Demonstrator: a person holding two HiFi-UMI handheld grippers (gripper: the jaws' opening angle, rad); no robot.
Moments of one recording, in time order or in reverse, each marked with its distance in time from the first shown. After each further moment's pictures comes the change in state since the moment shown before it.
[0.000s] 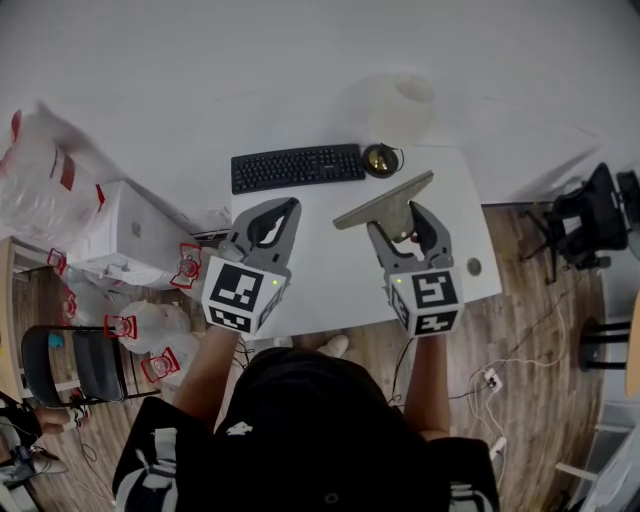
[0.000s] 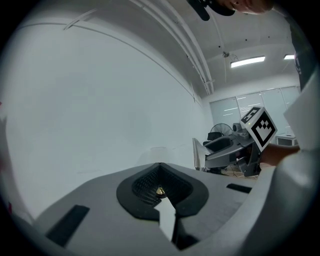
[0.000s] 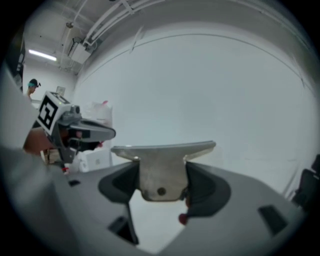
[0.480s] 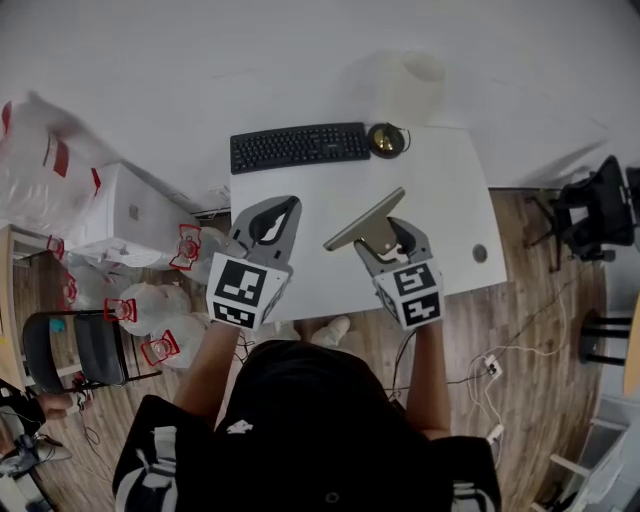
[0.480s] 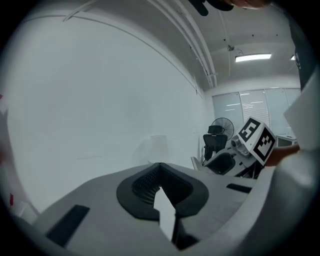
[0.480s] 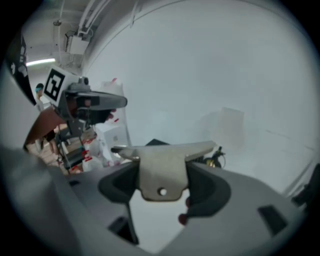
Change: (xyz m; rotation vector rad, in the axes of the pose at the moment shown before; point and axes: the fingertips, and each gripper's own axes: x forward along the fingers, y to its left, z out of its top) left arm 0.006 -0.005 -0.037 -0.013 0.071 0.013; right arm 0.021 0.039 -0.105 0.005 0.284 0.186
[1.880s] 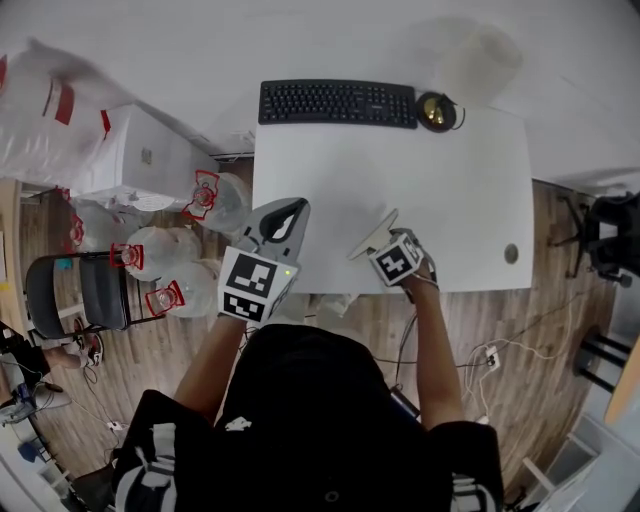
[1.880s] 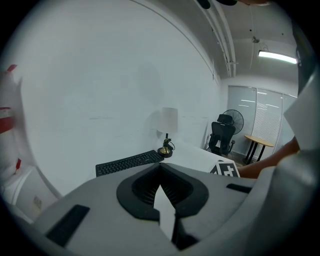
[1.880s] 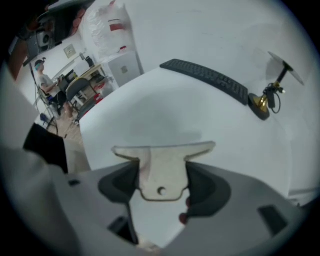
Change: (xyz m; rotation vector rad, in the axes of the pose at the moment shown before) left arm -0.014 0.023 -0.115 -0.153 0.238 0.063; right arm 0.131 0.038 -0.239 -0.141 0.704 0.232
